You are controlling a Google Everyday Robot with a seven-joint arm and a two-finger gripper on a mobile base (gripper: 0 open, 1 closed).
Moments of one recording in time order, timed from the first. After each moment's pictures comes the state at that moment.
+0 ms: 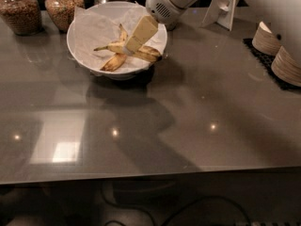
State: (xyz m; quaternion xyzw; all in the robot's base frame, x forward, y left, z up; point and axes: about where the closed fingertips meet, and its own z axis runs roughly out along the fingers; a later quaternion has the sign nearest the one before) arm 0.661 0.019 0.974 -0.56 0.74 0.10 0.37
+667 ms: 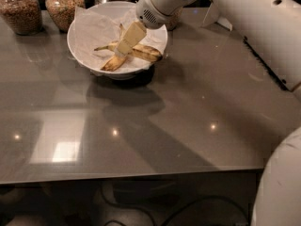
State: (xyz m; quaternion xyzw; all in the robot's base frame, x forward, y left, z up) arm 0.695 0.044 0.940 -0.53 0.77 0.12 0.35
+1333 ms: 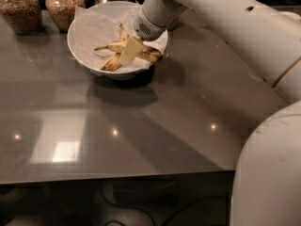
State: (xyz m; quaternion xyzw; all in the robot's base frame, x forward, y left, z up) arm 0.701 0.044 0.890 -0.52 0.80 0.09 0.28
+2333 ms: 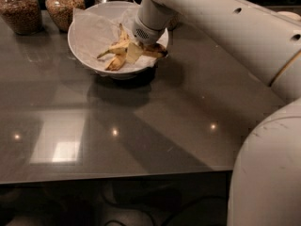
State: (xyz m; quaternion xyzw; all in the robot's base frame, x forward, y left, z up) arm 0.701 0.036 0.880 -0.52 0.81 0.04 0.26
